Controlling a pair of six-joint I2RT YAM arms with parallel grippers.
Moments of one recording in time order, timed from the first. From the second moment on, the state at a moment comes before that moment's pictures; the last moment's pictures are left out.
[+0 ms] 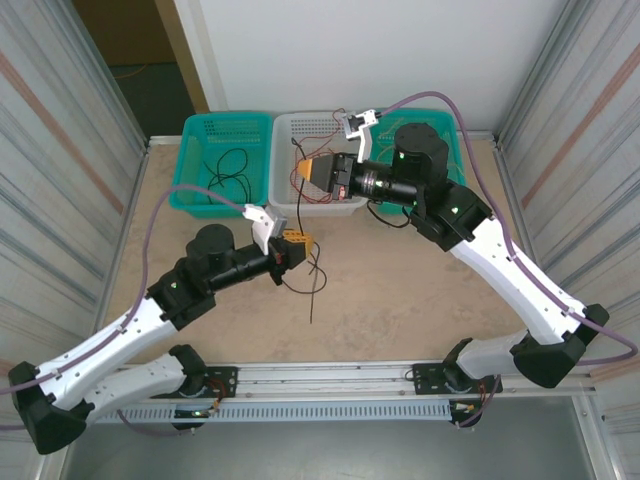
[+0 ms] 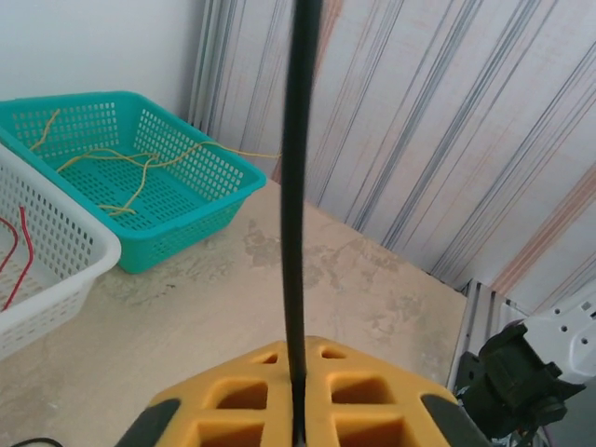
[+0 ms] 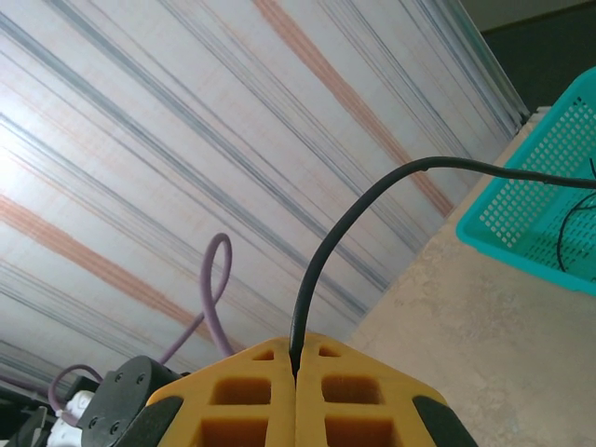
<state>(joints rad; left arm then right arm) -0.83 0.87 0.81 -0.07 0.23 -0.27 0.76 1.33 1.59 -0.33 -0.44 0.73</state>
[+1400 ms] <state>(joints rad) -0.70 0.83 0.96 -0.47 0.06 -0.67 0.59 1.20 1.40 -0.60 -0.24 0.70</state>
